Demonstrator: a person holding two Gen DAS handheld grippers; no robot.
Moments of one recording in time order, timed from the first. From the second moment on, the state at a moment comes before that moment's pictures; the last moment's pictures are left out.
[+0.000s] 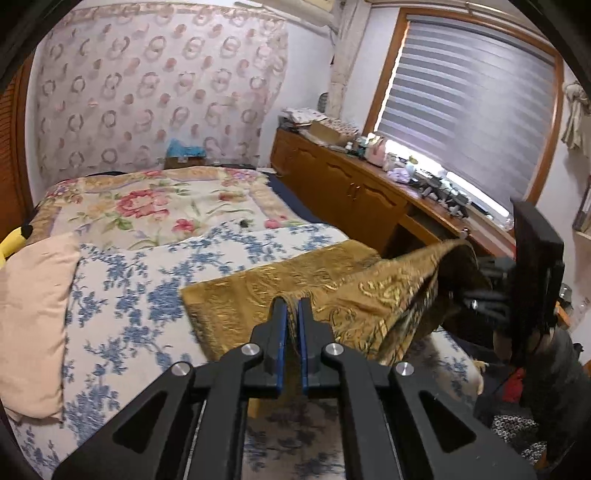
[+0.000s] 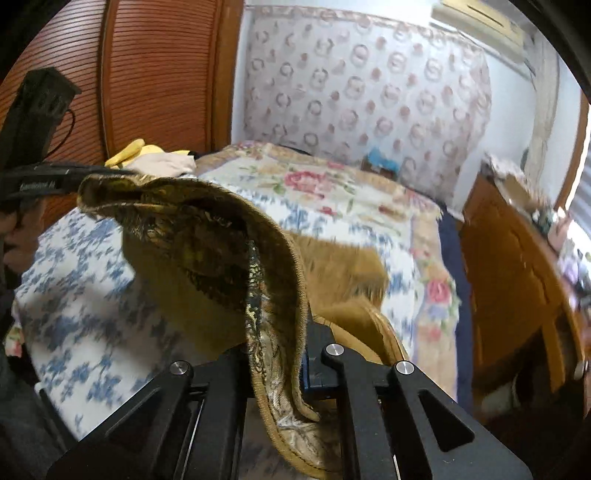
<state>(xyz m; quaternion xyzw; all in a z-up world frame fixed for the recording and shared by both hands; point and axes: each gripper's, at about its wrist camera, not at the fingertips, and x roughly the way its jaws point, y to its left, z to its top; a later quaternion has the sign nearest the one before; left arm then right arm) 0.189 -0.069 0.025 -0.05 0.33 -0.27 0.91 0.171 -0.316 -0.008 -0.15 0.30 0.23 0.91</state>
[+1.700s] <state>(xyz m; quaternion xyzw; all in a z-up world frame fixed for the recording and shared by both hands) 0.305 -0.077 -0.074 0.01 0.43 -0.22 0.88 0.279 -0.355 -0.011 -0.08 0.38 0.21 0.90</state>
